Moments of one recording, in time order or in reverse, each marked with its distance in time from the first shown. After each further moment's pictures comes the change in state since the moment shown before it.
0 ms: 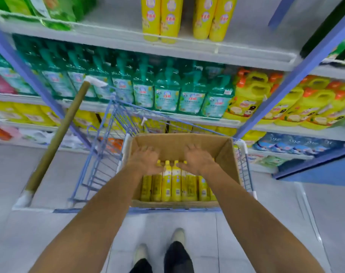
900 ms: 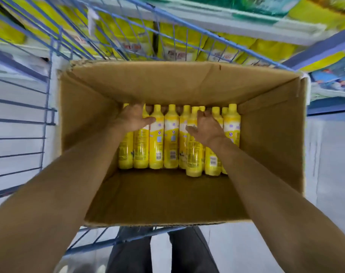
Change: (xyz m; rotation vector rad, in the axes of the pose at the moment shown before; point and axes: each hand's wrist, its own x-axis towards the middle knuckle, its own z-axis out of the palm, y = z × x) left_hand 0.240 -0.038 0.208 -0.455 -0.203 -0.162; right_hand 0.157 0.102 0.230 0.260 -0.181 0.269
